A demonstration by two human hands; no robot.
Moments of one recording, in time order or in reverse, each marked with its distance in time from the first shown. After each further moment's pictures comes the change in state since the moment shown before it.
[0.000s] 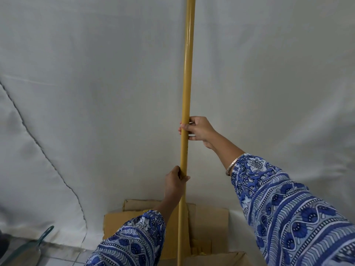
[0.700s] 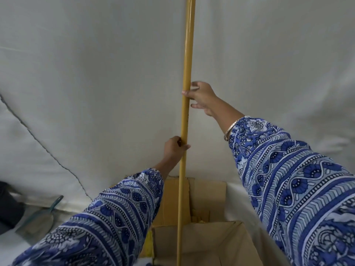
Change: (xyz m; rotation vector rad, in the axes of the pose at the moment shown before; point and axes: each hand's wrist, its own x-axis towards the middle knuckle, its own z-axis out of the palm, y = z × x) left_hand 0.027 0.017 -0.009 0.079 -0.058 -0.031; right_hand 0.021 -0.006 -0.004 0.019 0.120 0.041
